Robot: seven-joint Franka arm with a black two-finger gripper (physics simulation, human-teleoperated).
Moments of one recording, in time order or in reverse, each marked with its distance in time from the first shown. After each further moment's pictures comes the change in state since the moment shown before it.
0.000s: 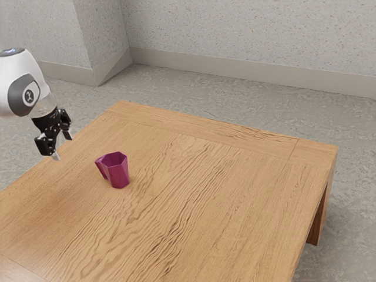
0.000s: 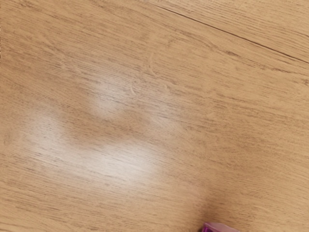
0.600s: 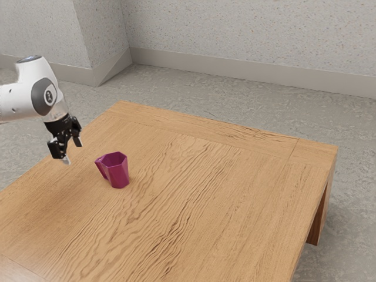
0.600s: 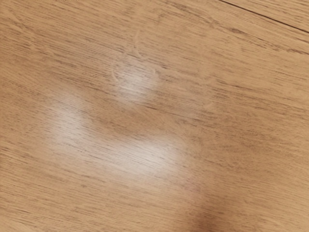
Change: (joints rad) arm 0.015 0.239 0.009 0.161 -0.179 -0.072 0.119
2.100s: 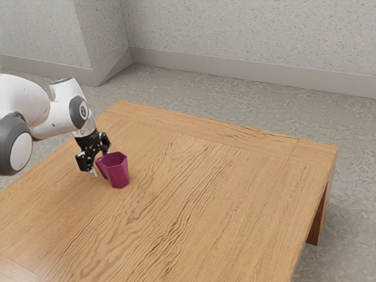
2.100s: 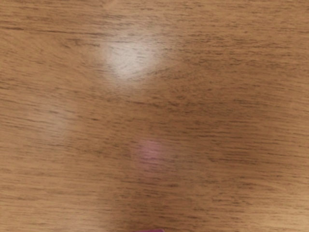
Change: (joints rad) arm 0.042 0.321 -0.071 0.204 -0.250 0.009 0.271
